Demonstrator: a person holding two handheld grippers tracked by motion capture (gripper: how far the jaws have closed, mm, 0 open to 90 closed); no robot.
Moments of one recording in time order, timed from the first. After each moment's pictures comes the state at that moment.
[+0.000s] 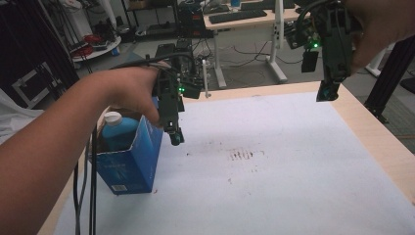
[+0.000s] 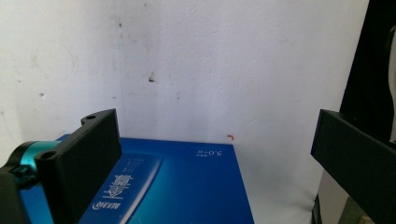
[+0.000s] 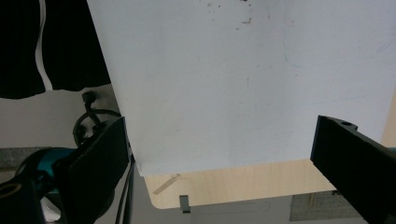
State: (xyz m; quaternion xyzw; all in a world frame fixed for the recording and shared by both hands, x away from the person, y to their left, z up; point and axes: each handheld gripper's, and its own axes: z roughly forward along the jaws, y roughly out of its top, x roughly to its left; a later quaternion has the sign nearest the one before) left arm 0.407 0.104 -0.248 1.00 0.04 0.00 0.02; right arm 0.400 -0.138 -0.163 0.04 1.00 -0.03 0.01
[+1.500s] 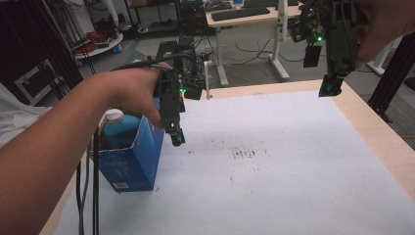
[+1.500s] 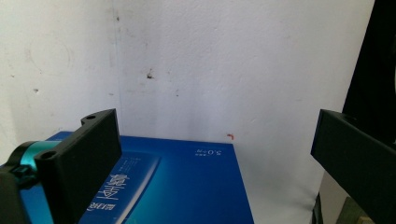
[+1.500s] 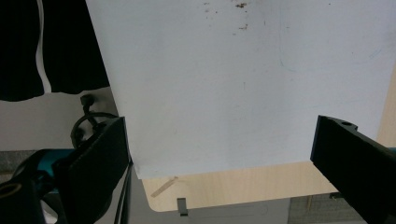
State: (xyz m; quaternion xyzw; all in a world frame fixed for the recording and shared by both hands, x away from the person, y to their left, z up) left arm 0.406 0.109 -0.253 1.00 0.05 0.00 0.02; right arm 0.401 -0.136 -0.157 0.04 1.00 -0.02 0.01
